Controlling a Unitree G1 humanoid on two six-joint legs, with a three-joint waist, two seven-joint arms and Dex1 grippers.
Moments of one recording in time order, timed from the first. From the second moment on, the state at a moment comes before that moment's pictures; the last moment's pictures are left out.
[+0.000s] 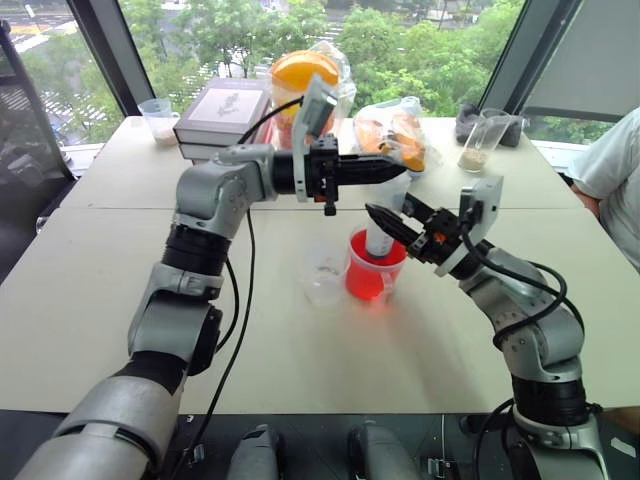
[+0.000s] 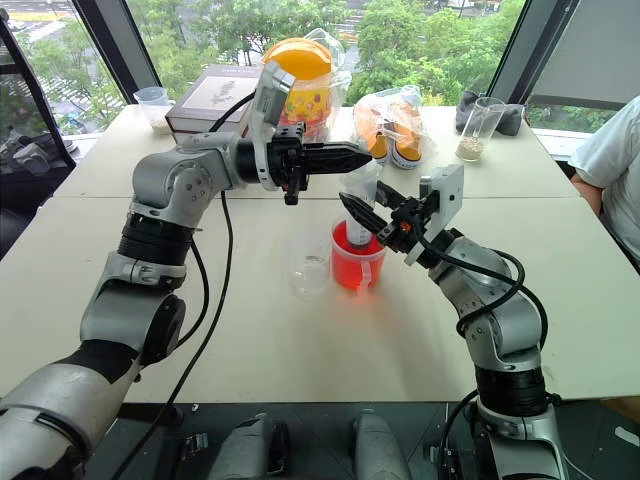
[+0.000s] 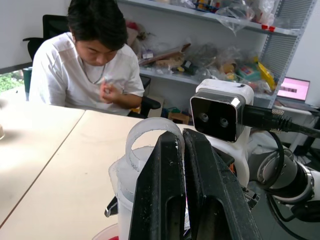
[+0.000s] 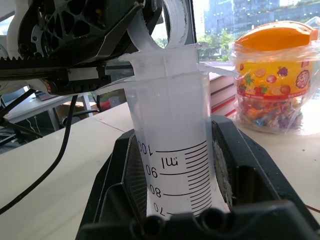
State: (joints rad) left arm -1.16 0.27 -0.06 0.38 -0.57 0.69 -1.17; right arm -0.39 -0.40 -0.08 -0.35 0.53 0.46 0.59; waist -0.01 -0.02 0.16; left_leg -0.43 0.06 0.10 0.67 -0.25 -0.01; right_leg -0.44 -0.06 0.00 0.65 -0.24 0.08
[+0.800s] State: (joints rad) left arm -1.18 0.25 -0.06 0.42 -0.55 0.69 -1.17; right arm -0.38 -0.40 -0.08 -0.33 0.53 0.45 0.58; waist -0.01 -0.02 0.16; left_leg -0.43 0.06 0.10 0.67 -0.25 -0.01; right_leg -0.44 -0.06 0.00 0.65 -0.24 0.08
